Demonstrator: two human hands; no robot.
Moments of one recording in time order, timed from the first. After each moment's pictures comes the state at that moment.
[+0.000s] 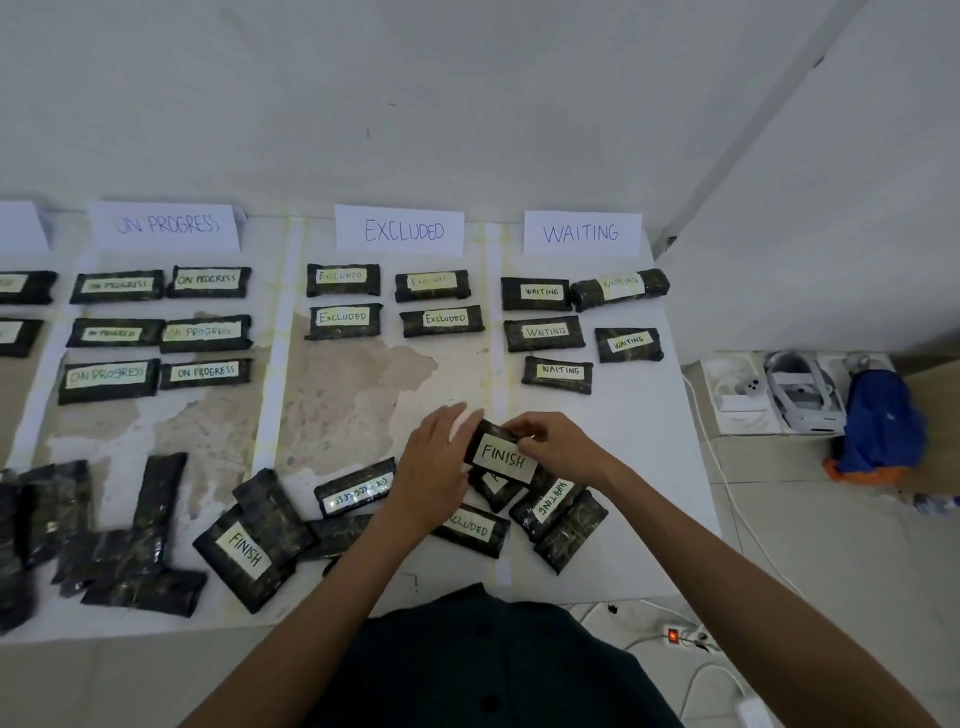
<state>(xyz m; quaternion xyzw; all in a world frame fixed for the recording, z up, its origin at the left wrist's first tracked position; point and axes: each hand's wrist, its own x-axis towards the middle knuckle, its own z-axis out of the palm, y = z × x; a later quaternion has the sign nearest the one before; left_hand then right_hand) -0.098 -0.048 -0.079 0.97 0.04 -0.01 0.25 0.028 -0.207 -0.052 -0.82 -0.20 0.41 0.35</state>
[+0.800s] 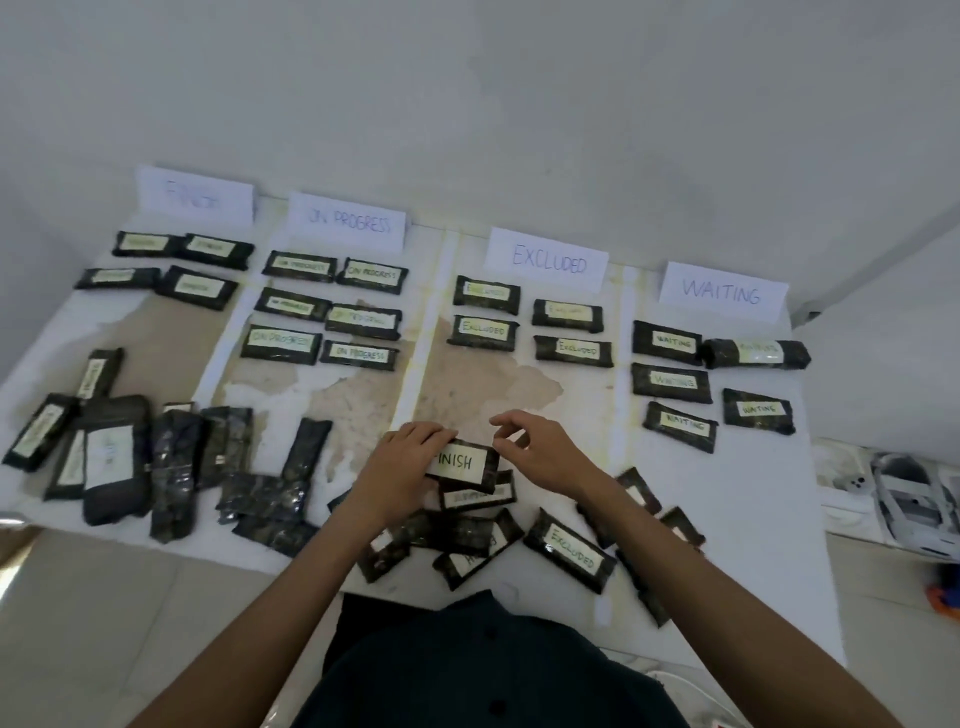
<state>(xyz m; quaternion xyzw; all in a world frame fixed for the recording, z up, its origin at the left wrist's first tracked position) -0.199 0.103 -0.069 0.97 0.14 -0.06 0.19 -0.042 -0.050 -0.039 -0.81 -0.35 0.37 0.30</state>
